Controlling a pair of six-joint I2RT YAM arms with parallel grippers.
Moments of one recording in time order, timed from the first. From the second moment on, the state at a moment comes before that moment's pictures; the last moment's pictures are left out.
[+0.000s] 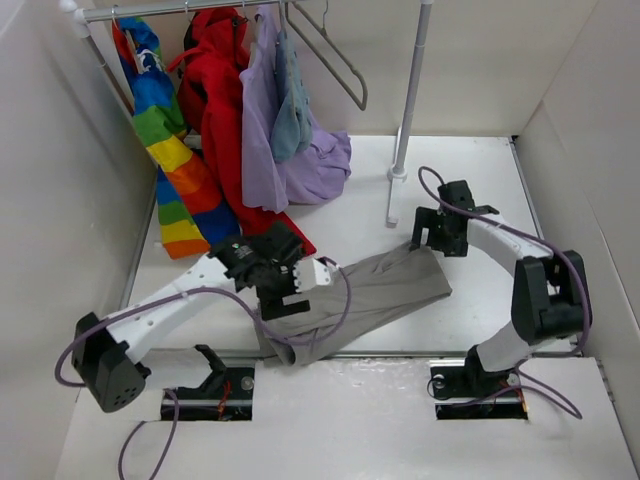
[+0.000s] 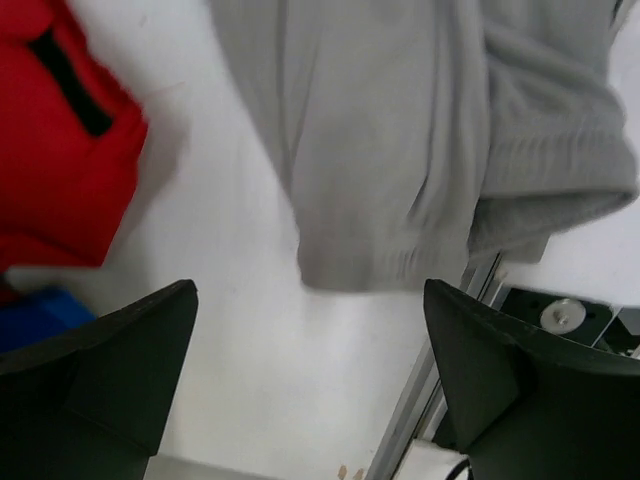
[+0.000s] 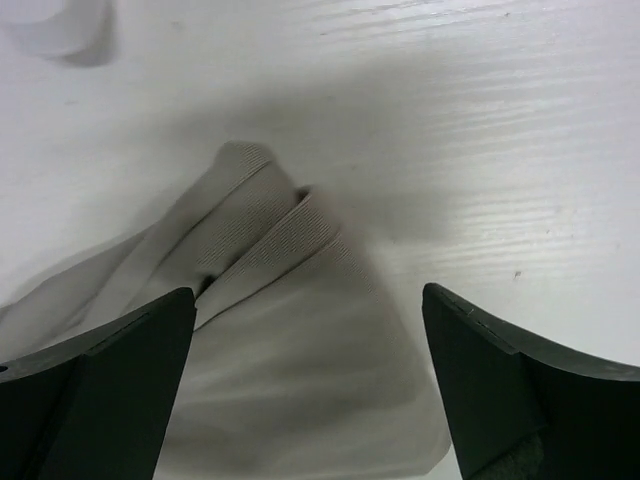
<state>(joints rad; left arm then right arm) -0.77 1.17 1.04 -1.08 0.09 0.63 0.19 1.53 0.99 -0.53 0.02 0.36</state>
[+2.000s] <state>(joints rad) -0.90 1.36 0.66 -0.77 -0.28 0.76 -0.10 1.61 0.93 -0.33 -0.20 0.43</state>
